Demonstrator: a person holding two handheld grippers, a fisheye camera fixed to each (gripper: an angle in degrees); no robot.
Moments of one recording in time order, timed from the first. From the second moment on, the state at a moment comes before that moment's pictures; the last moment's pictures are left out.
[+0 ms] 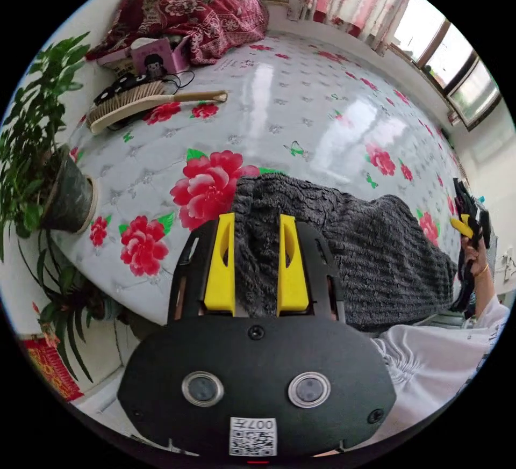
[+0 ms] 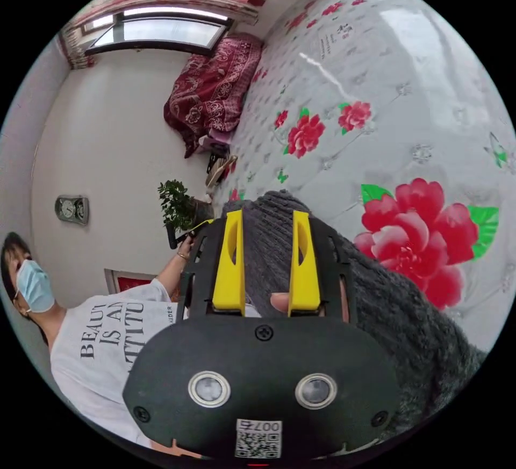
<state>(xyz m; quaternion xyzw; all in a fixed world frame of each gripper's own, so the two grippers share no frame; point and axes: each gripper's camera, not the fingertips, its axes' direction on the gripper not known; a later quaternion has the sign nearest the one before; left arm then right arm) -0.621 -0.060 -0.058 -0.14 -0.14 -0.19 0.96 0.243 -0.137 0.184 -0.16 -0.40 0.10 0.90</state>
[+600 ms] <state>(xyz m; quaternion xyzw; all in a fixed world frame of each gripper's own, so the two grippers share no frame) -0.690 -0.004 -0.027 -0.14 -0.17 -0.32 0.92 0.220 -0.196 0.395 -0.46 -0.46 0.16 0.74</state>
